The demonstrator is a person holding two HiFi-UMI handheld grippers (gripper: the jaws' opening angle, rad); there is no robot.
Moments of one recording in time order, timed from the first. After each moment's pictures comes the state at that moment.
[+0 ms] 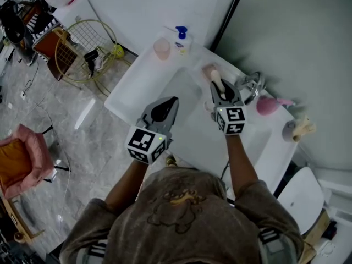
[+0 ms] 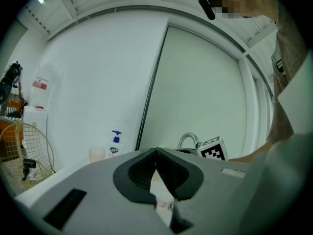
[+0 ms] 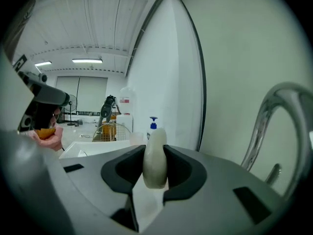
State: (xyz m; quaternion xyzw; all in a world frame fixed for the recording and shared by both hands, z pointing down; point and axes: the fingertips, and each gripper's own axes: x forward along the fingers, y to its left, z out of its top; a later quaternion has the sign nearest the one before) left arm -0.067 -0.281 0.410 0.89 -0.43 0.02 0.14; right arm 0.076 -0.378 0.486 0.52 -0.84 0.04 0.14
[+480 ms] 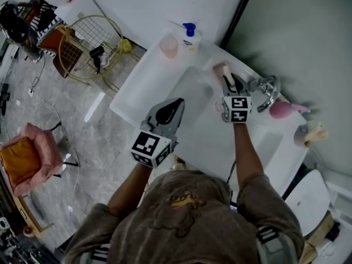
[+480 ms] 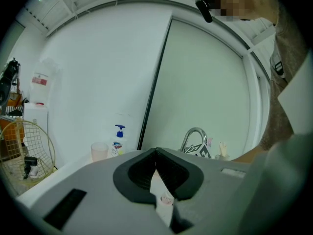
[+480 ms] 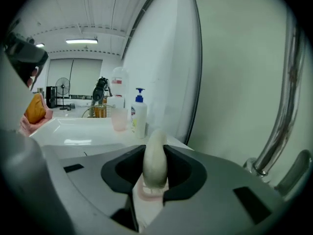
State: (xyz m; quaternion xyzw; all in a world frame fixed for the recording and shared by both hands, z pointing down) left arm -0.070 -0.317 0.435 0.89 -0.43 0.04 0.15; right arm 0.103 -0.452 0.579 0.54 -0.81 0.05 0.22
